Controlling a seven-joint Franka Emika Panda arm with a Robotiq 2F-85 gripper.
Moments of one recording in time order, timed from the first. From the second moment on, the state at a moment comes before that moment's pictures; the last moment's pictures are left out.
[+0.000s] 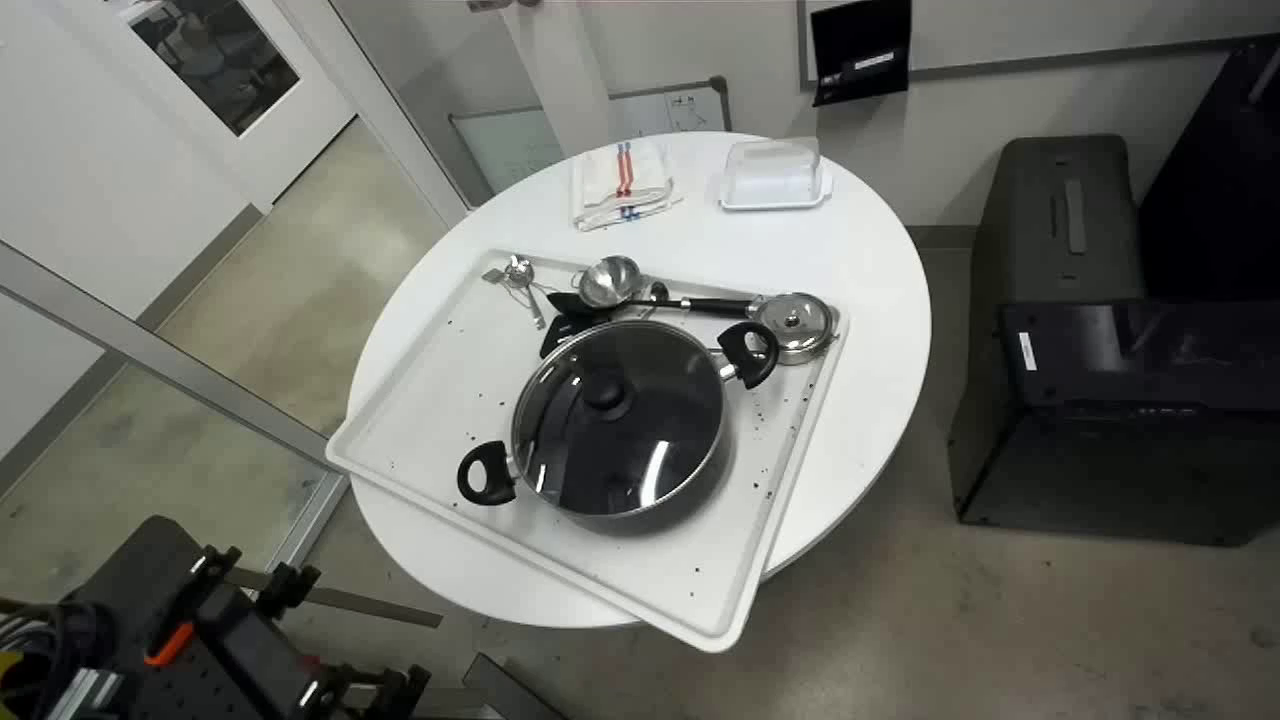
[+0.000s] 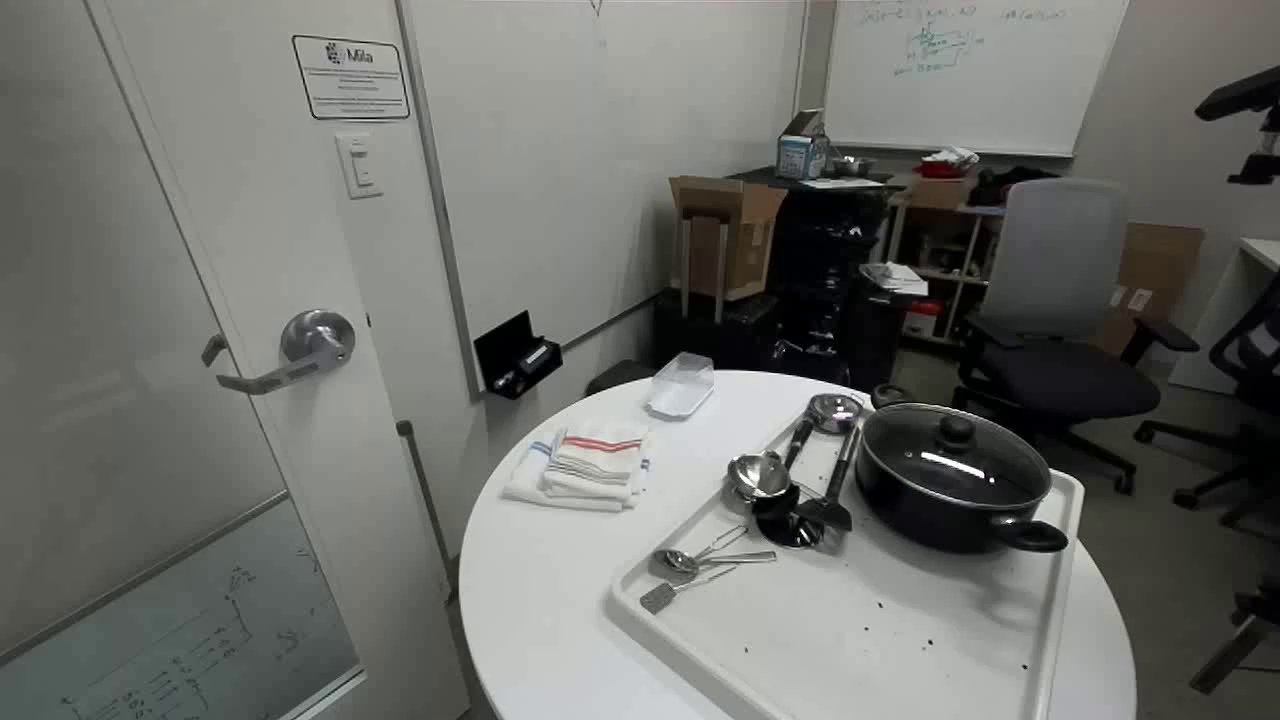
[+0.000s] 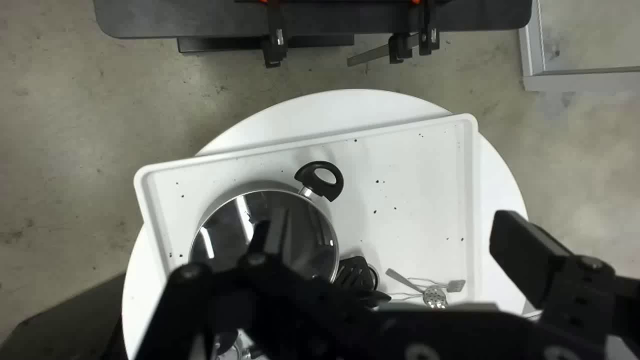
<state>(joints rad) -0.10 -0.56 -0.35 -2.41 -0.01 1.71 -0.32</state>
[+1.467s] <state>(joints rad) -0.10 -0.33 -0.24 -2.39 -0.01 1.96 -0.17</state>
